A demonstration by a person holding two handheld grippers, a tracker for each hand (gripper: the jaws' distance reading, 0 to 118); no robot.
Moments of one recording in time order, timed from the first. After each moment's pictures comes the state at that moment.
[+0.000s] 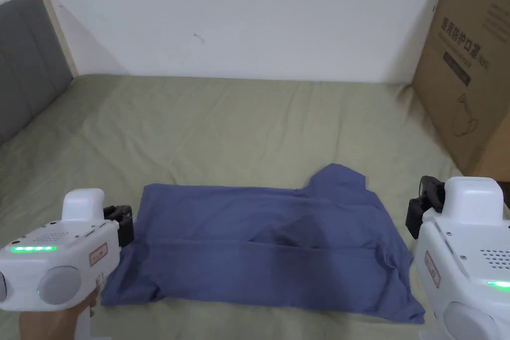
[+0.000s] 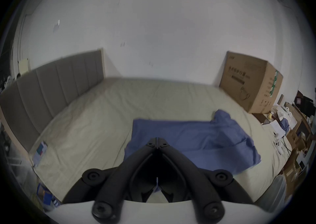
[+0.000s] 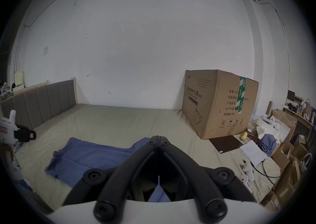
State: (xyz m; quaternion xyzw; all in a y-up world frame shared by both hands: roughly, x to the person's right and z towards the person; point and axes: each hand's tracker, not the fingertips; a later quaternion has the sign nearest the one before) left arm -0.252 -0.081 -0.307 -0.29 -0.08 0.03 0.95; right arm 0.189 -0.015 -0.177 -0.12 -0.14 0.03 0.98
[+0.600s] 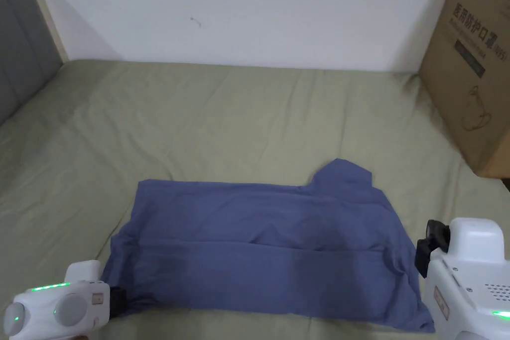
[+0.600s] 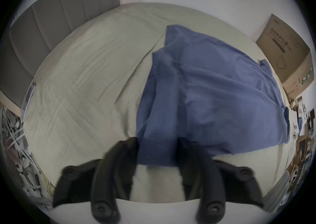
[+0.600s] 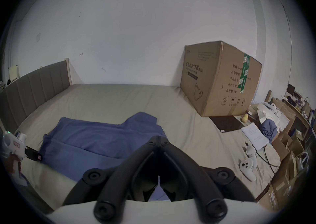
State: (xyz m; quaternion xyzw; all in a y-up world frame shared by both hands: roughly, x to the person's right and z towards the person) left arm -0.283 -0.225 -0.345 -0.51 -0.01 0.05 0.86; right arm 0.207 -0.078 -0.201 -0.22 -0.15 0.02 0.96
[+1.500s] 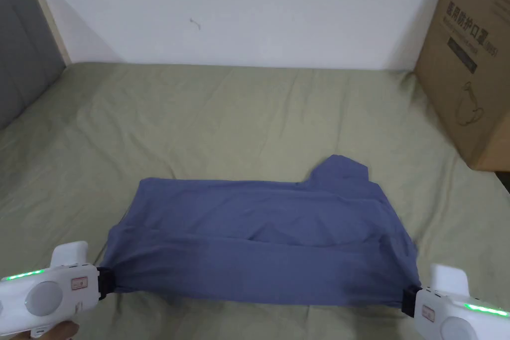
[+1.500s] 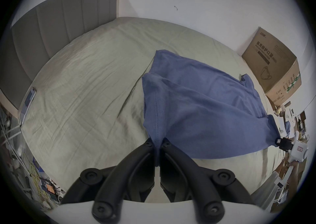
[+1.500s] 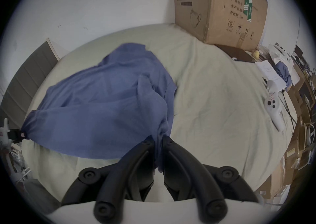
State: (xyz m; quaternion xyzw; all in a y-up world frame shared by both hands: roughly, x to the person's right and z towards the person) left arm -0.303 -0.176 -0.319 -0.47 -0.04 0.09 0.88; right arm 0.257 -0.193 -0.196 -0.42 -0.15 -0.10 0.89
